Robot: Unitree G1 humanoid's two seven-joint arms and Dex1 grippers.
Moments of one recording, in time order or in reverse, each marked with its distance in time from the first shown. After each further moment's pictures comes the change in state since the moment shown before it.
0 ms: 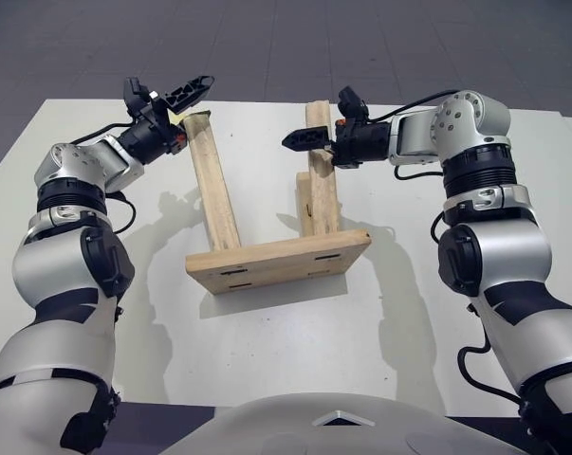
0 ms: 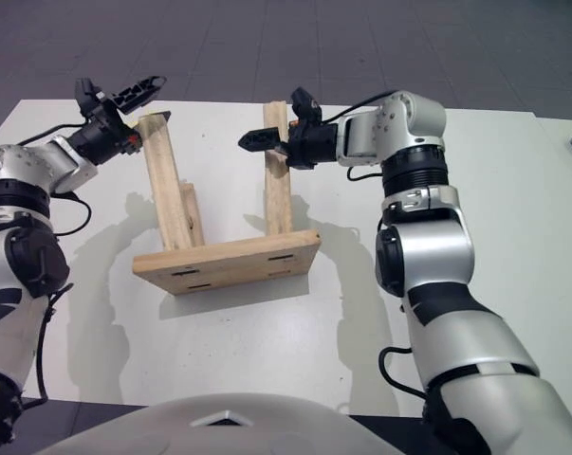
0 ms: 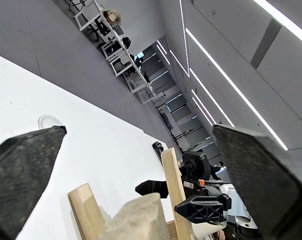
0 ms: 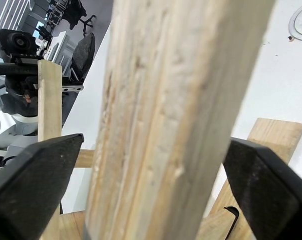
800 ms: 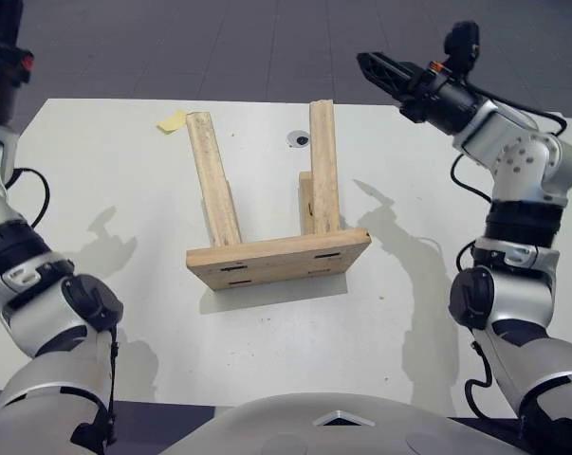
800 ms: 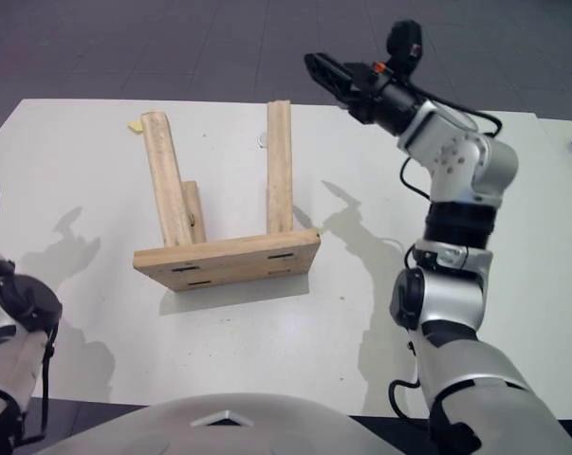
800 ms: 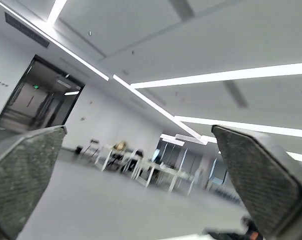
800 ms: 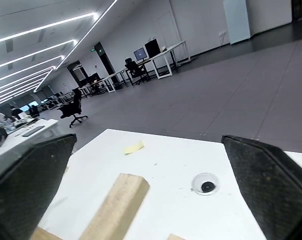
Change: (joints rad) left arm 0.419 0.057 0.246 -0.986 -0.230 -0.190 0.161; right arm 0.401 -0.092 -0.233 -0.663 -0.045 -0.411 0.028
